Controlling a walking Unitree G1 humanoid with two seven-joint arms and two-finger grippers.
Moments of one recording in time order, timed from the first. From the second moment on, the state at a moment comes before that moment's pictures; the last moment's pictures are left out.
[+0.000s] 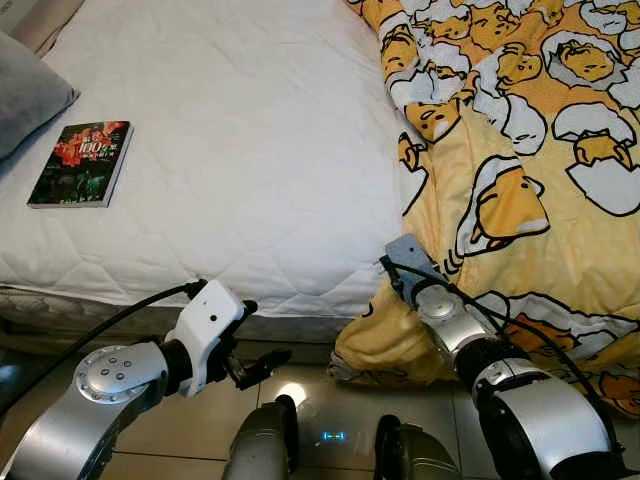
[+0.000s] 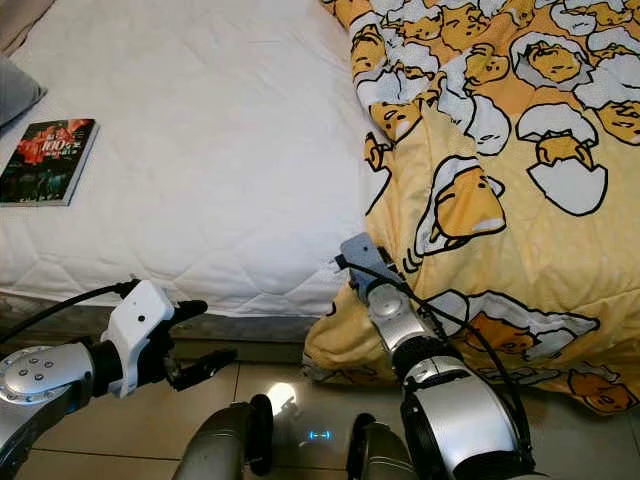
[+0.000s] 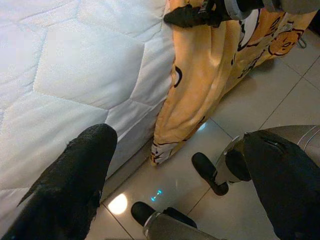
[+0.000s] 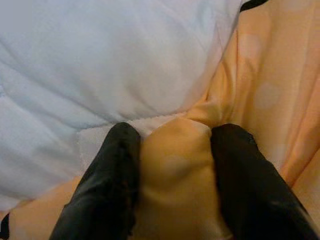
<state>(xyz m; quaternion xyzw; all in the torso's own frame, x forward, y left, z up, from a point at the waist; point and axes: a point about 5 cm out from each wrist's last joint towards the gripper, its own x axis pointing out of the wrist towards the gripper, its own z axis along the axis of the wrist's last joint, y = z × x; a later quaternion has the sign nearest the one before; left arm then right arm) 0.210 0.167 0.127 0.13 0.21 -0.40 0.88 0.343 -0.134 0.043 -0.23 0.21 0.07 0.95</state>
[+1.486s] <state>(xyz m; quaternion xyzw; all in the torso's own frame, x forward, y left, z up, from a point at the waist) 0.211 0.165 0.132 0.13 0.20 -0.39 0.89 0.328 -0.122 0.046 -0.03 0.16 0.29 0.94</state>
